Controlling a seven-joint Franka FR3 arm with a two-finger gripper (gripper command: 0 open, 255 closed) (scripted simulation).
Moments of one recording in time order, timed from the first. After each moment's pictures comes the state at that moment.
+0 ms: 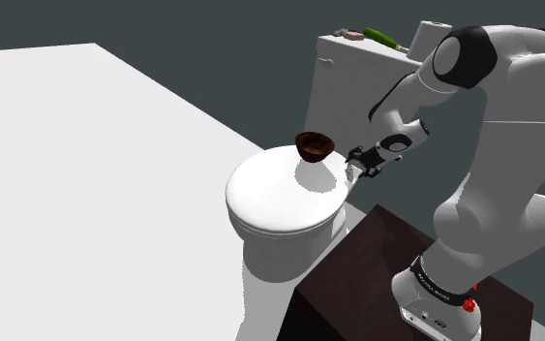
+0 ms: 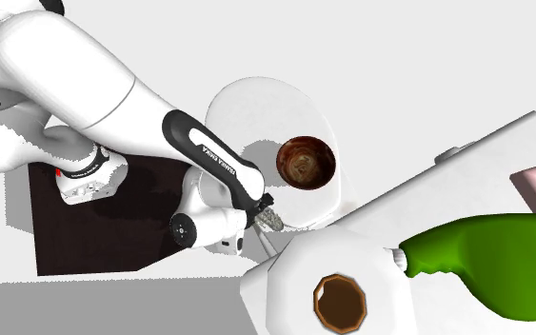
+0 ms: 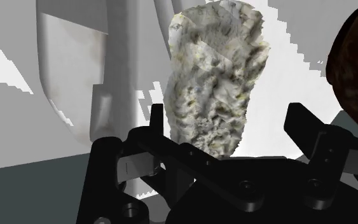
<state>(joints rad) -0.57 0.46 -0.17 -2.26 1.48 2.65 -0.77</state>
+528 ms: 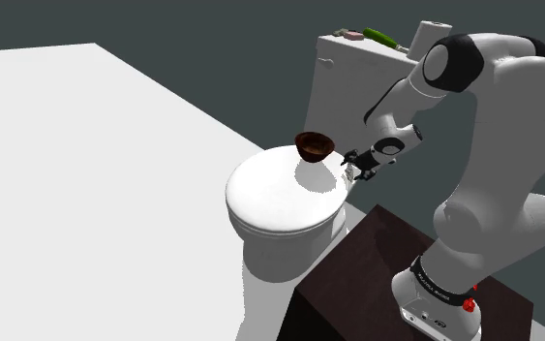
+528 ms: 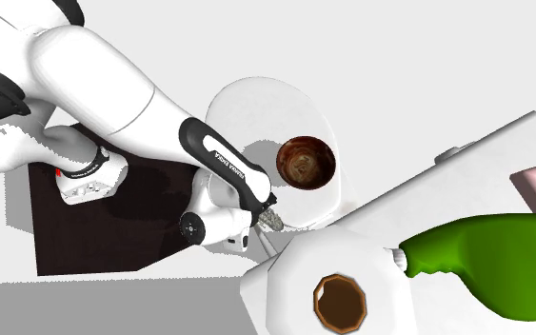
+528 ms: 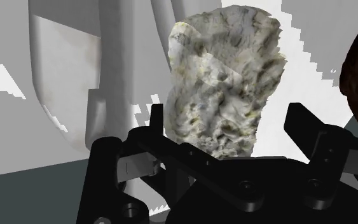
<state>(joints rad) -0.57 0.54 -0.15 -2.20 1.55 2.66 -0.82</state>
